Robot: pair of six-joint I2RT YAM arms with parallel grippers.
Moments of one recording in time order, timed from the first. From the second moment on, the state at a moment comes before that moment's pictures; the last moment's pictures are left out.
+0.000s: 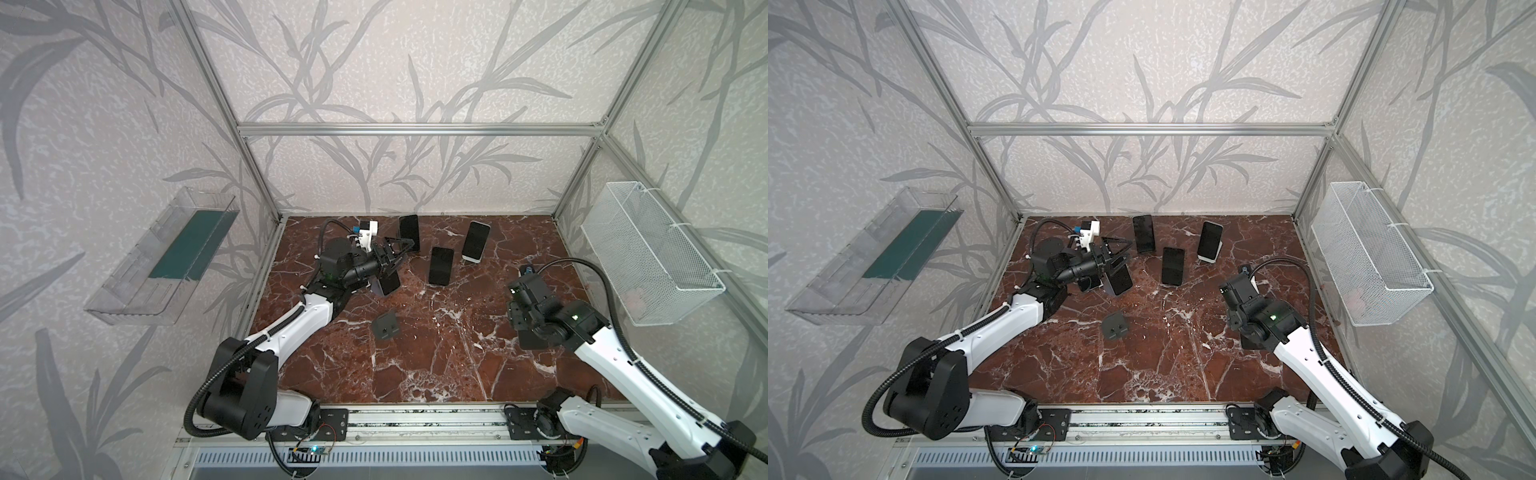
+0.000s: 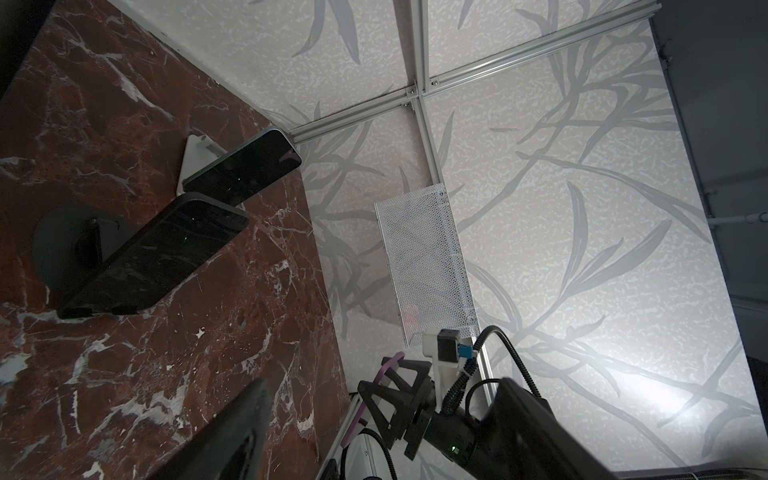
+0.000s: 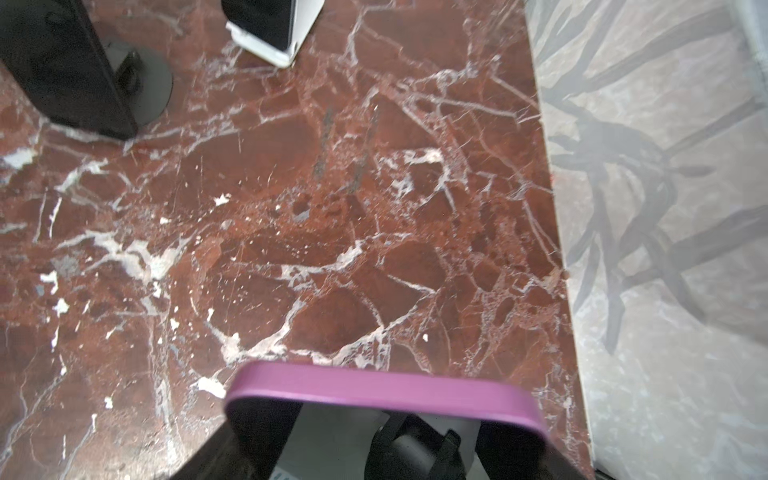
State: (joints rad) left arm -0.35 1.38 0.85 0.50 0.73 -1.24; right arm 0.55 1.00 0.92 -1.03 0.48 0.38
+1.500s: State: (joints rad) left arm -0.35 1.42 0.85 0.34 0.70 -1.16; right arm 0.85 1.81 1.08 -0.60 0.20 0.81
